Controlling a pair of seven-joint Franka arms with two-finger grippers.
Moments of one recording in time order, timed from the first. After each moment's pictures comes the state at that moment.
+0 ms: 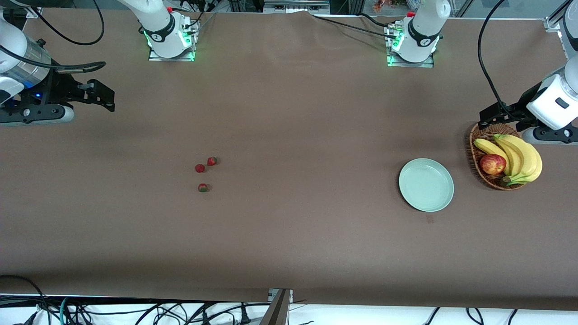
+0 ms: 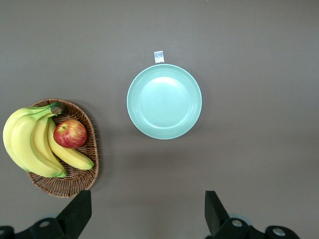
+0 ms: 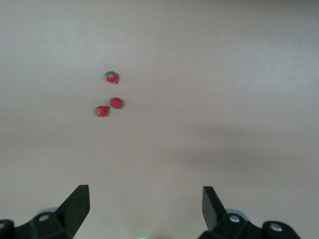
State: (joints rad) left arm 0.10 0.06 -0.11 -1.64 -0.01 1.63 0.01; right arm 0.26 0.10 -0.11 -1.45 -0.02 1.47 0.05
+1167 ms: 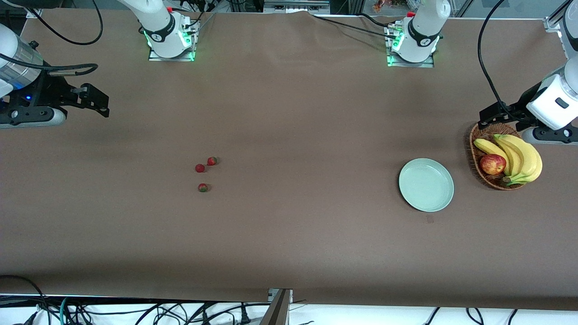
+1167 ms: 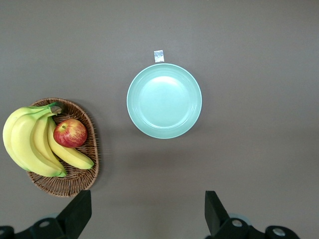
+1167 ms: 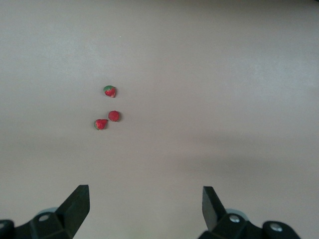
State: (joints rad) left arm 0.10 0.06 -0.11 -1.64 -0.01 1.63 0.01; right arm 0.25 0.10 -0.11 -1.45 -0.02 1.53 0.06
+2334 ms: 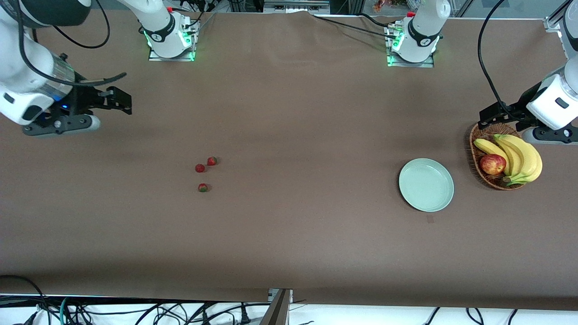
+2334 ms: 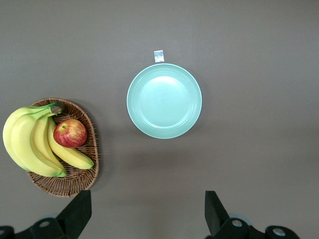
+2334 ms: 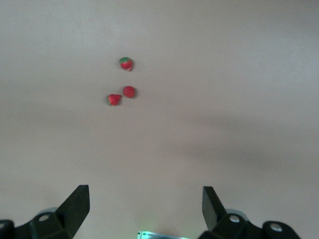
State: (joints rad) left arm 0.10 0.06 -0.11 -1.64 -0.01 1.63 0.01; right arm 0.27 0.14 -0.10 -1.51 0.04 1.50 0.02
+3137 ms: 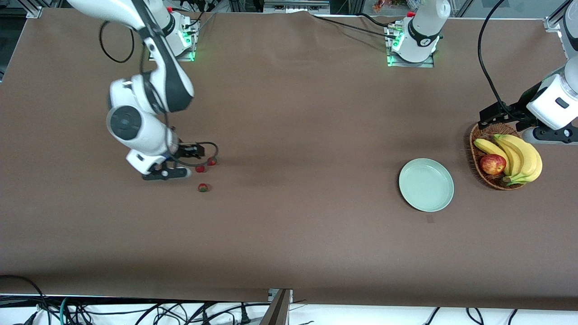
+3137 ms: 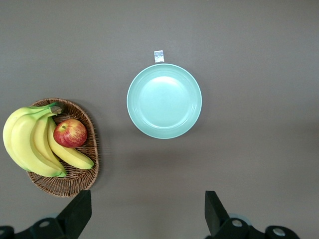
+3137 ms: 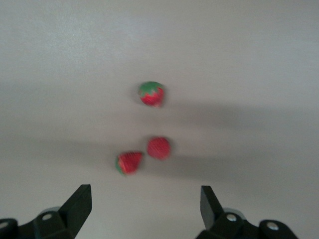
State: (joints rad) left arm 0.10 0.06 -0.11 -1.64 -0.01 1.63 0.01; right arm 0.43 0.43 -0.09 -1.85 0.06 2.18 0.21
